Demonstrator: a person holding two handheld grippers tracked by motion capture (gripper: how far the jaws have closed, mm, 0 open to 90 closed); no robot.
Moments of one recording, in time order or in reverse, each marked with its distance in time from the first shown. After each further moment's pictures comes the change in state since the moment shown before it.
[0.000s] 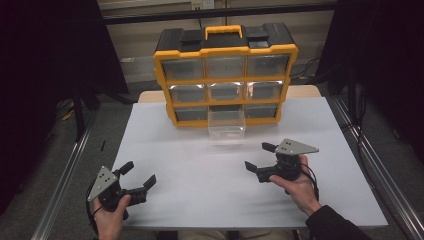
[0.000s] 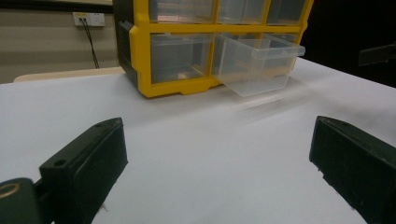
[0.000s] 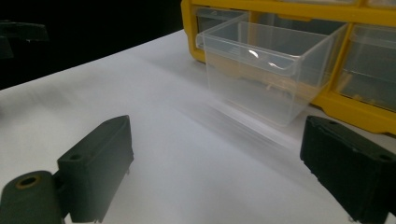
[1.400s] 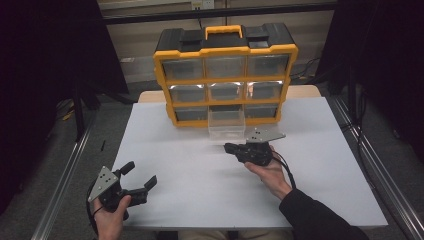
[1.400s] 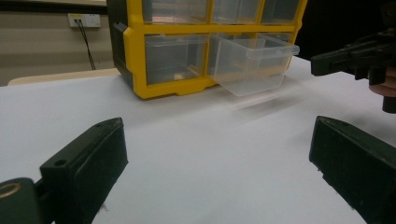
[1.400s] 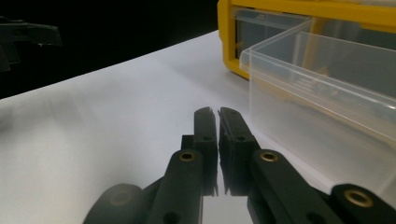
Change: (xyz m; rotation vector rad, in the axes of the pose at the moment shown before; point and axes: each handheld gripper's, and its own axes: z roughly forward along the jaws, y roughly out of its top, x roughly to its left) left arm -0.003 0.002 0.000 0.002 -0.013 0.008; right arm 0.008 0.017 0.070 0.026 0.137 -0.028
